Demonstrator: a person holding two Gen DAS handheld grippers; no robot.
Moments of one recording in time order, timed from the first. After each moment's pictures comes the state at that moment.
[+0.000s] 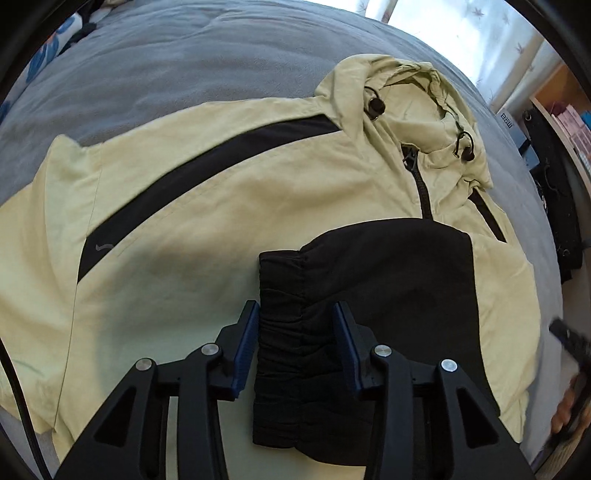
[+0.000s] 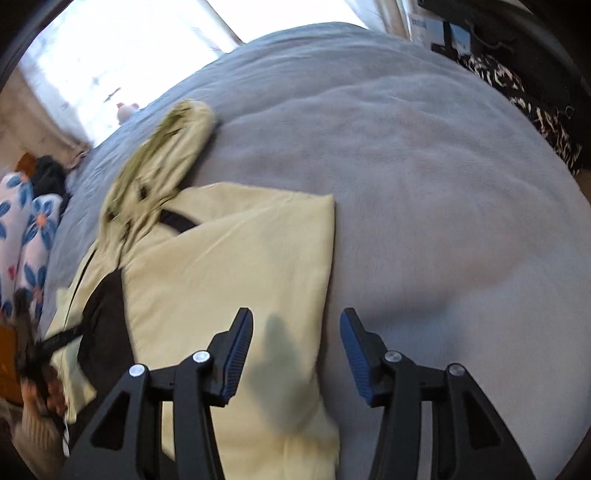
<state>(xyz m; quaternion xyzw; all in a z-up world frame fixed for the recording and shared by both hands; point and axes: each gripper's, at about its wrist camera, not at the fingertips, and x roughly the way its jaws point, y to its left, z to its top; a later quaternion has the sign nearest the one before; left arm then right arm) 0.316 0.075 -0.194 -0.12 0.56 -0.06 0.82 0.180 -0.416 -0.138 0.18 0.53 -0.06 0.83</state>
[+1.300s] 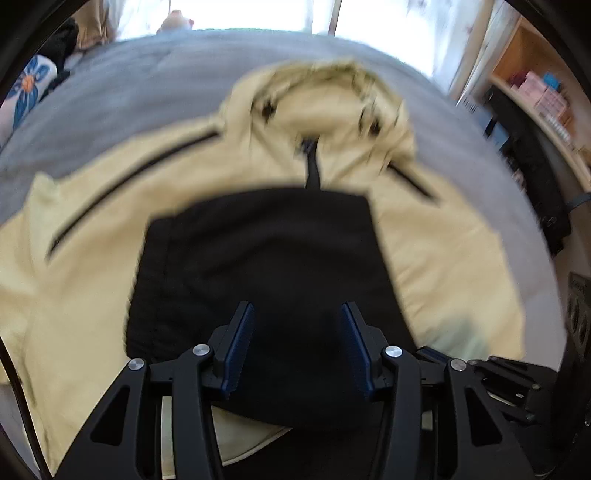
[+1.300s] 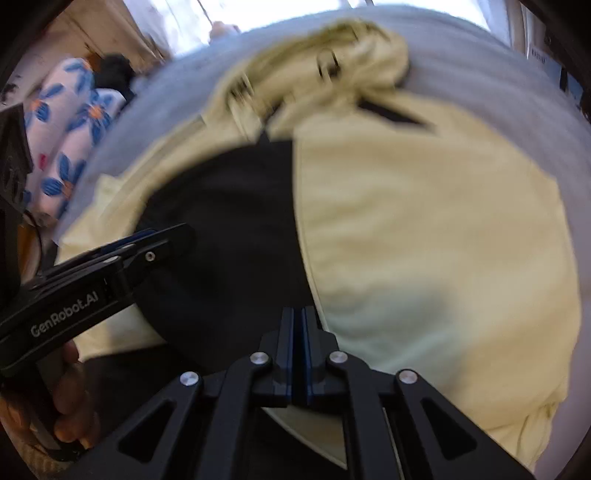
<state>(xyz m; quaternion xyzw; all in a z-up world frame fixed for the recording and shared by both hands) 0.277 -0.006 -0.178 -0.07 0.54 -0.08 0.84 0.174 -0.218 -0.180 0.09 0.58 0.08 0.81</state>
